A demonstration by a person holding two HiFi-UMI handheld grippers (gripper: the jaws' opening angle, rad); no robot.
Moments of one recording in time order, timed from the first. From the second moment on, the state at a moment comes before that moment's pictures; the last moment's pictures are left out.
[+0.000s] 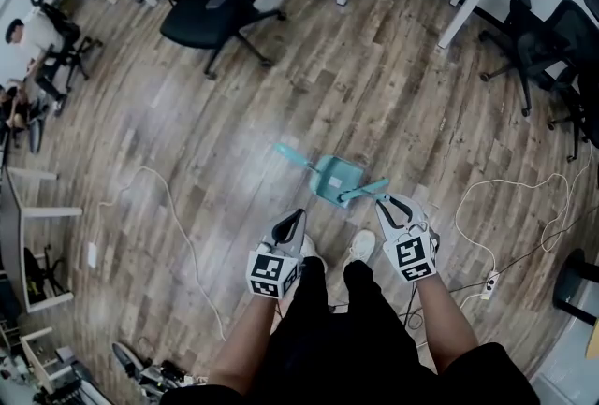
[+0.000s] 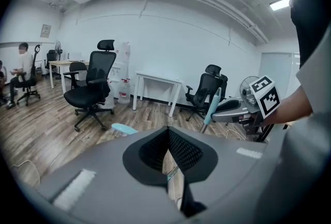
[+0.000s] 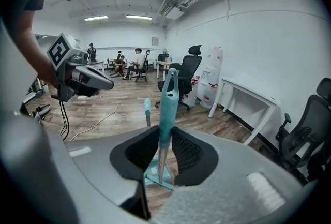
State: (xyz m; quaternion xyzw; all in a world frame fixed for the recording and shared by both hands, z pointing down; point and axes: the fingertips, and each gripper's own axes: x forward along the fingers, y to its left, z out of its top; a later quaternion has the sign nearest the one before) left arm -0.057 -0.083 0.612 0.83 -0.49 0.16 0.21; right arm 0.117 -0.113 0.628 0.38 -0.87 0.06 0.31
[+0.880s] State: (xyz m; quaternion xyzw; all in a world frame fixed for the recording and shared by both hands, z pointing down) left arm -0.081 -0.040 0.666 0.79 -0.53 0.16 0.27; right arm 0.093 -0.059 0.715 0.25 -0.87 0.07 0.43
